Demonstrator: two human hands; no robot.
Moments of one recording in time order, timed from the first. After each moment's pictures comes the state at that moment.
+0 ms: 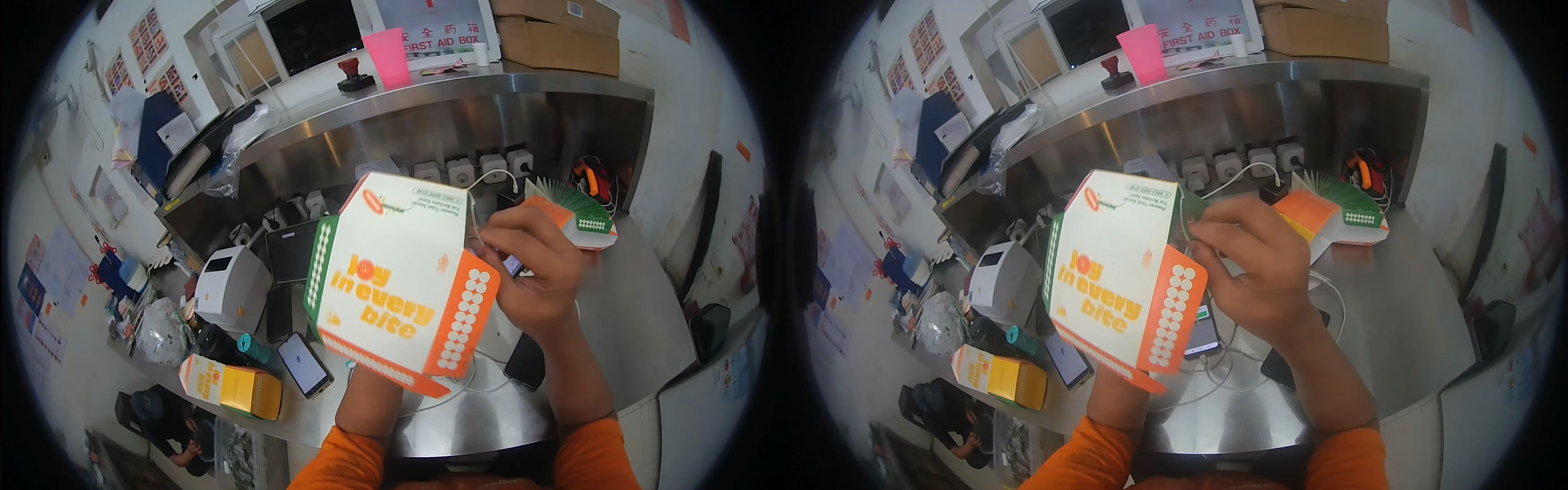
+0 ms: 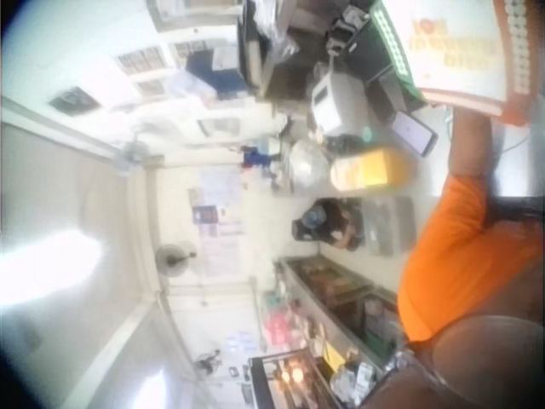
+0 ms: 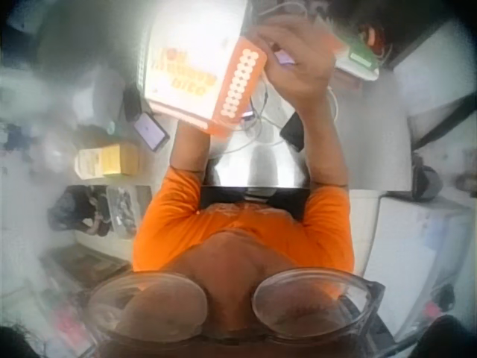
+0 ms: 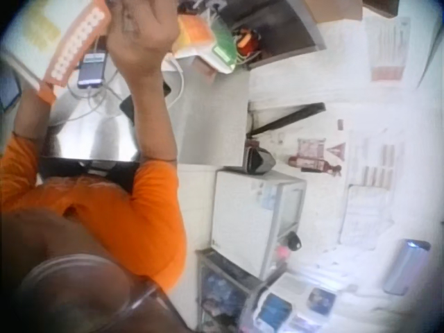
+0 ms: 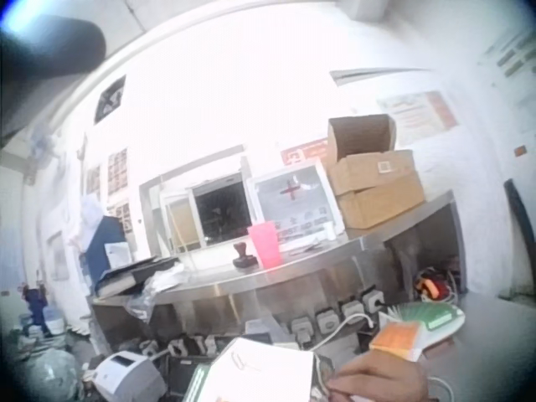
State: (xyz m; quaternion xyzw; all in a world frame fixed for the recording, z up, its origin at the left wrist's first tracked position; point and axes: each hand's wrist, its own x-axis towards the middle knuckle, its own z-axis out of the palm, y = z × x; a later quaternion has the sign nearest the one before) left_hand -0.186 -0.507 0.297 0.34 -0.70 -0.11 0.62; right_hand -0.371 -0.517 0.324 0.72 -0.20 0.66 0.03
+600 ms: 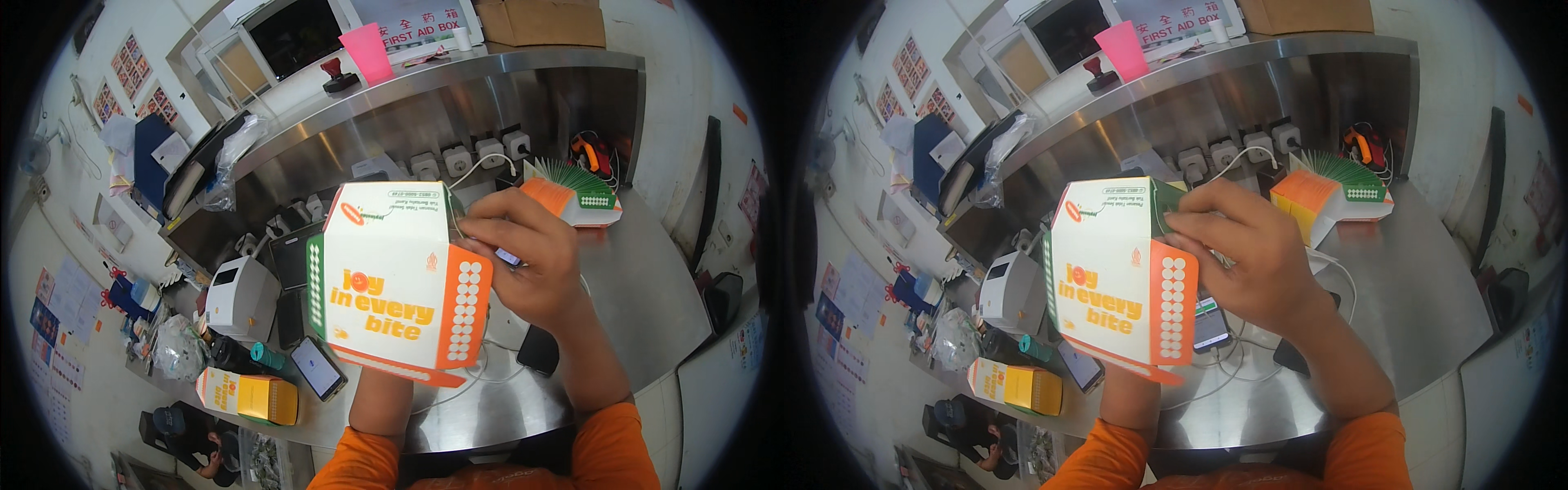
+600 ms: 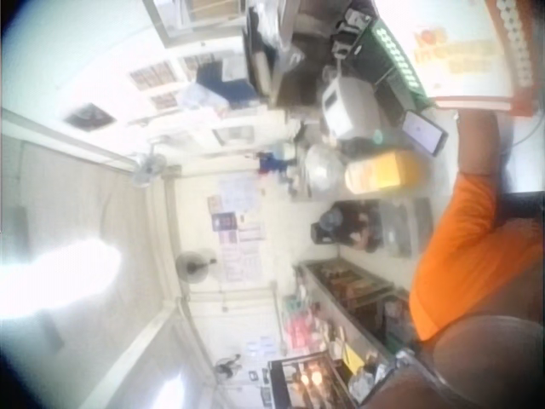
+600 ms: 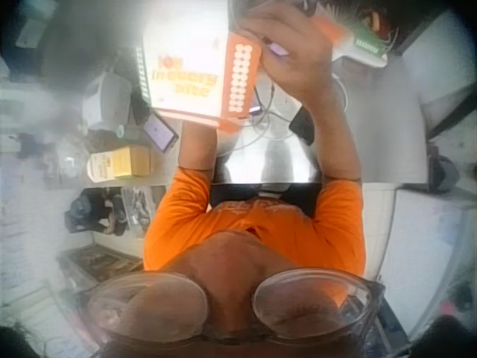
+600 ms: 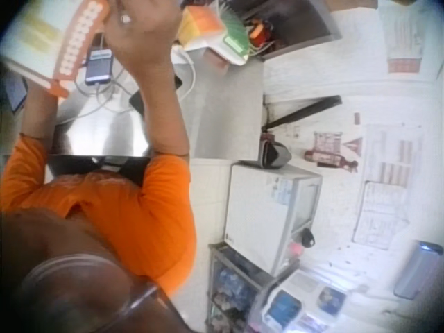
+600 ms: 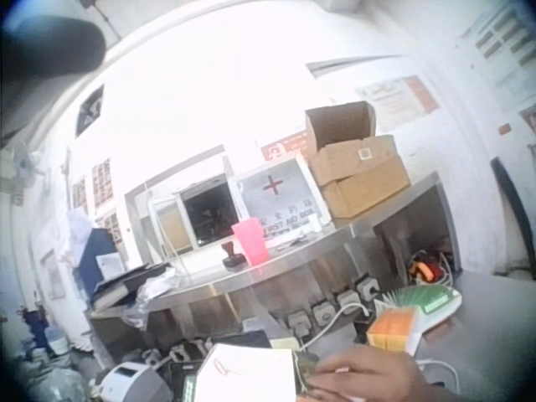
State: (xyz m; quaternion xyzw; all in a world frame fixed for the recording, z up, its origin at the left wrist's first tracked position) left_hand -0.181 -0.510 0.288 0.36 -0.71 -0.09 0.60; right_hand -0.373 -0.513 0.328 0.74 -0.21 0.64 0.00
